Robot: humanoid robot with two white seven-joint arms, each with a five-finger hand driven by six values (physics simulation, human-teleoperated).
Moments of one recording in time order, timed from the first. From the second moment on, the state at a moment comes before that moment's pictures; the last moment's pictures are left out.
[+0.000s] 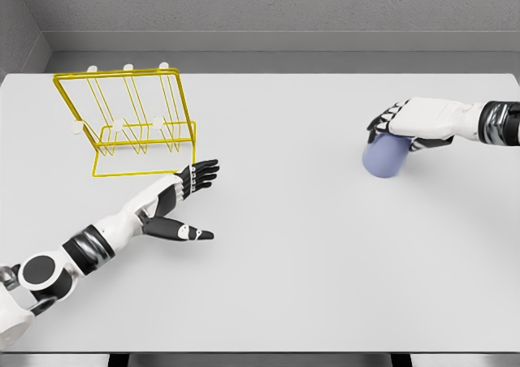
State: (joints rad) left arm -0.37 0.82 -1.00 -1.67 0.75 -0.29 -0.01; right arm -0.76 -0.79 0.67 -1.31 0.55 -0.61 0.61
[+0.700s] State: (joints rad) left arm -0.37 0.81 -1.00 -1.66 0.75 -0.29 -0.01; right arm -0.77 -0.82 0.66 -1.39 0.53 -0.61 0.61
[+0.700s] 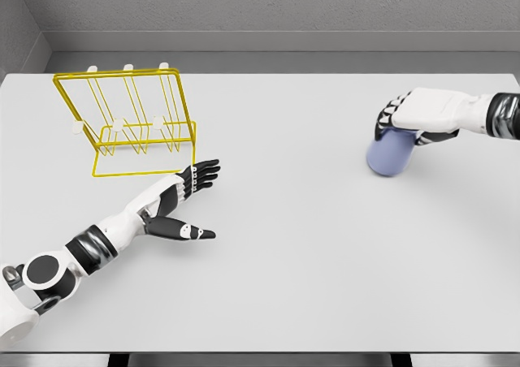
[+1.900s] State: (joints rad) left arm -0.37 0.82 -1.00 -1.66 0.74 -0.29 -0.01; right arm -0.69 -0.75 0.67 -1.77 0.54 -0.61 0.61
